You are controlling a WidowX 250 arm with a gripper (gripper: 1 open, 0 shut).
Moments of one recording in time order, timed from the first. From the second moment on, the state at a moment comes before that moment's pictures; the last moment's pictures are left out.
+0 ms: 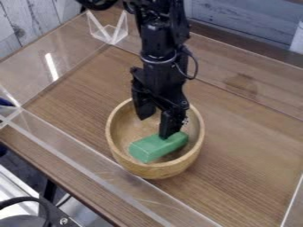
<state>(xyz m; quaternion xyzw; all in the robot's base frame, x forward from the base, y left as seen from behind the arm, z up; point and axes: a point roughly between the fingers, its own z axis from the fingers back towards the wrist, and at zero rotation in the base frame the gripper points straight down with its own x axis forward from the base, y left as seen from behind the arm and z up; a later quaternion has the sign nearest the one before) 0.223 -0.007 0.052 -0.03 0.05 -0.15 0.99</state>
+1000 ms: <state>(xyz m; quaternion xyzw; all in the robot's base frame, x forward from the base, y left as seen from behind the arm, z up) 0.205 -0.011 0.021 -0.03 0.10 -0.17 0.98</state>
